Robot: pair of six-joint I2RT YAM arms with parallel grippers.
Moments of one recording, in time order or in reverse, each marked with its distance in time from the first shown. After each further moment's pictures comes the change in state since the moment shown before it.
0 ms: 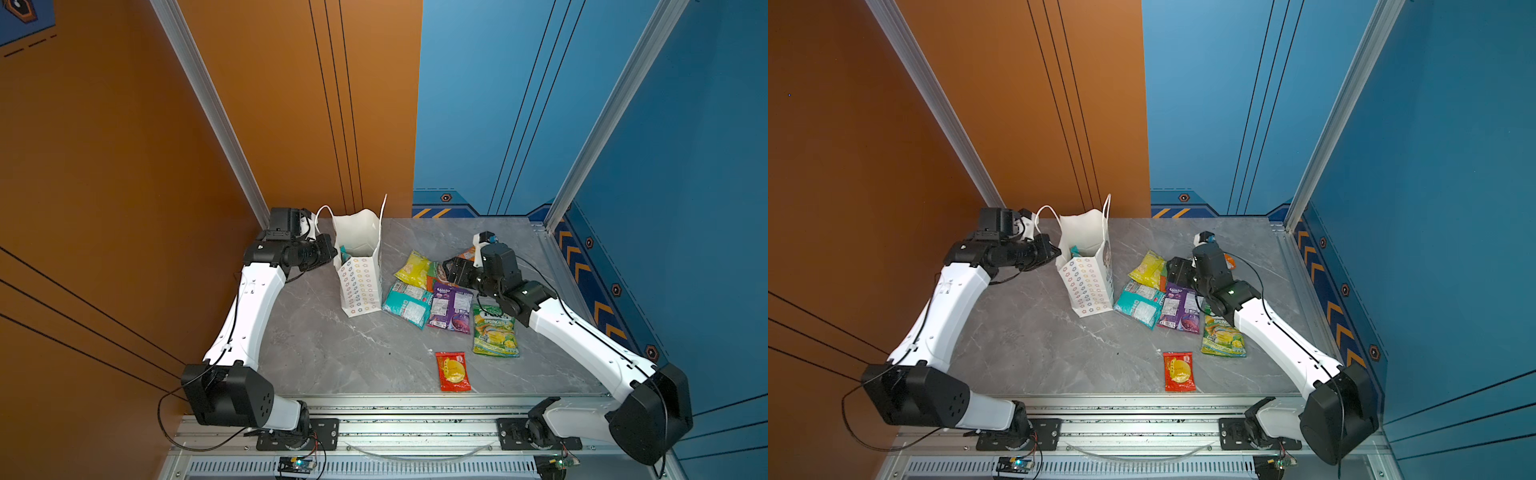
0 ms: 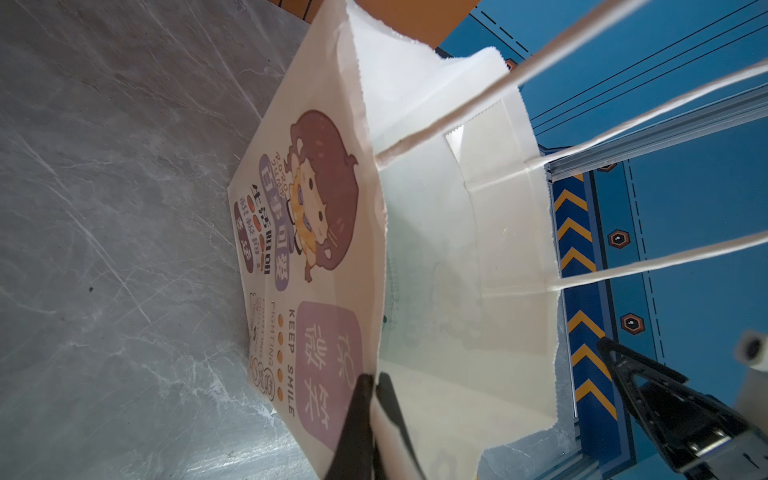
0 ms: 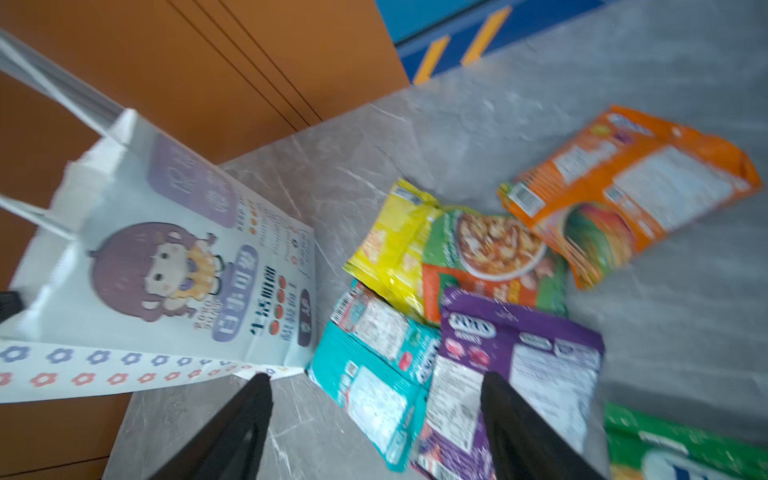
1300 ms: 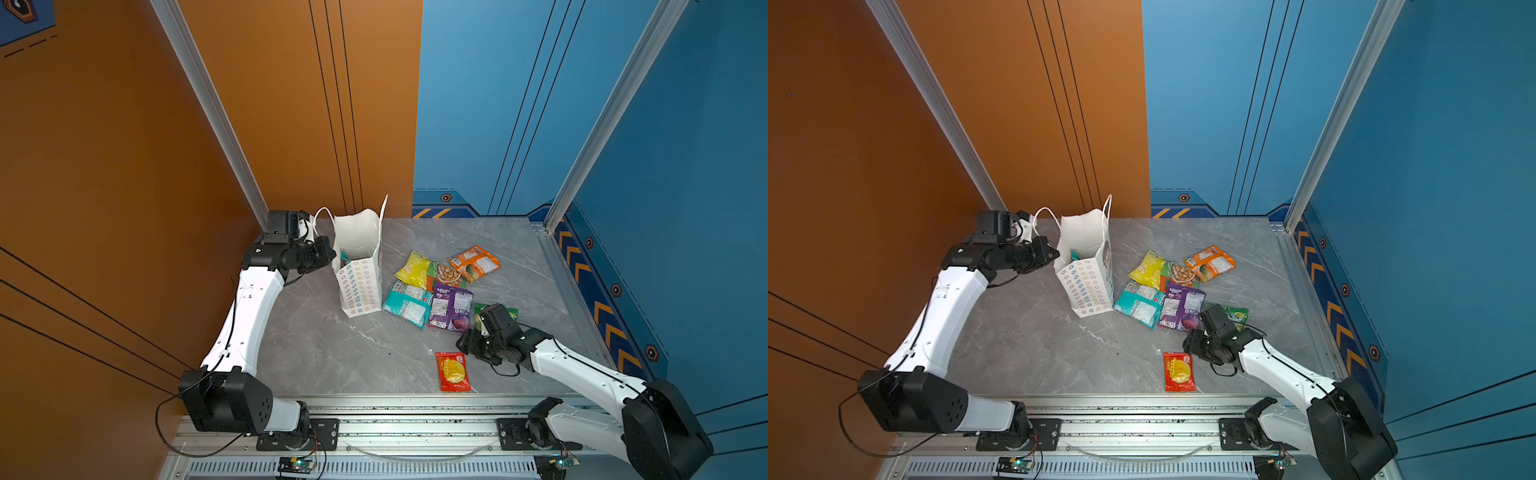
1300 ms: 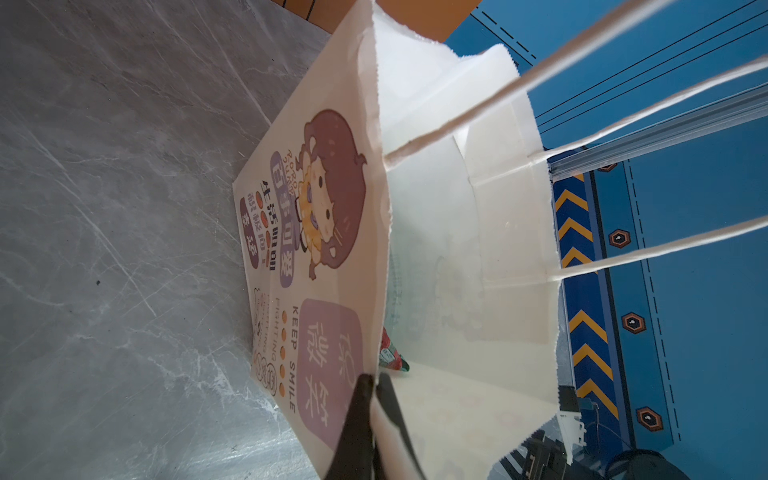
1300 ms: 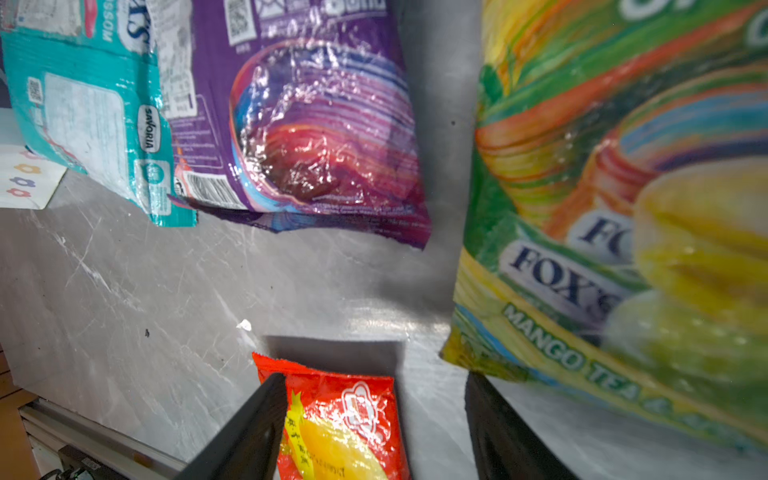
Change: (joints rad) left arm 0.008 -0.028 -0.027 0.001 0.000 0.004; right arm 0.037 -0.123 -0.505 -0.113 -0.164 0.182
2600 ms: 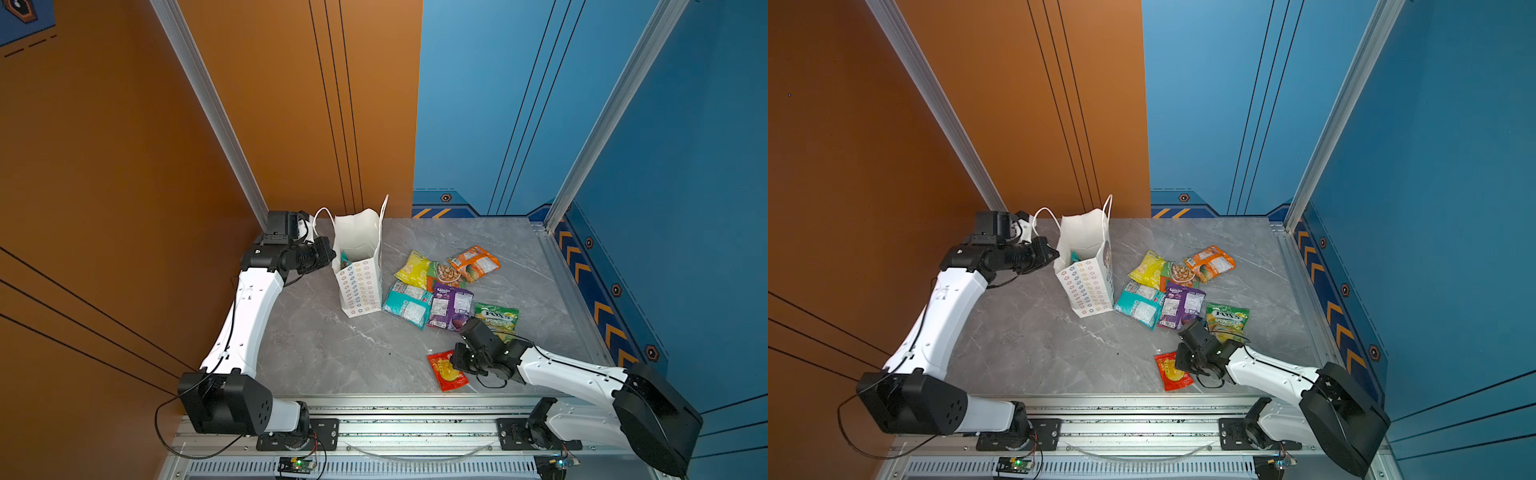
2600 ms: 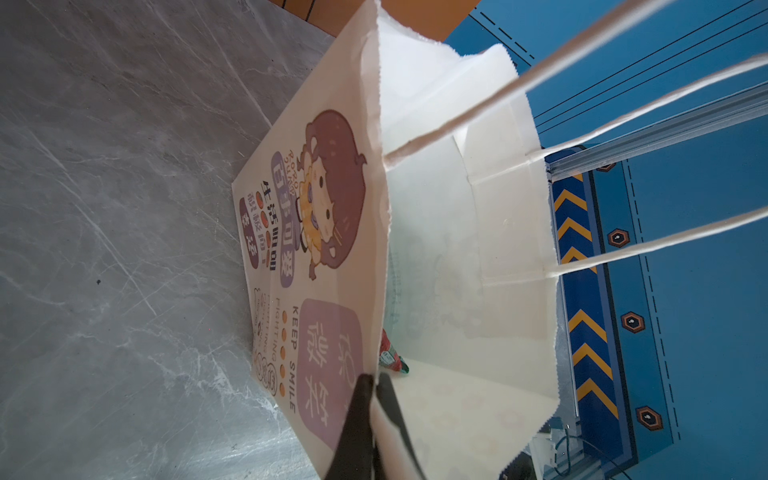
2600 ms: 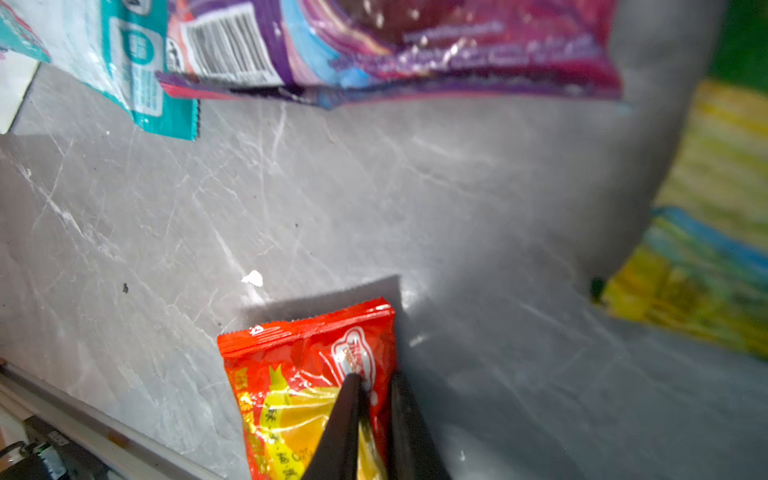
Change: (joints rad) left arm 0.000 -0.010 -0.006 0.002 0.000 0.000; right arm 0.244 0.065 -0.055 0.134 0.095 0.142
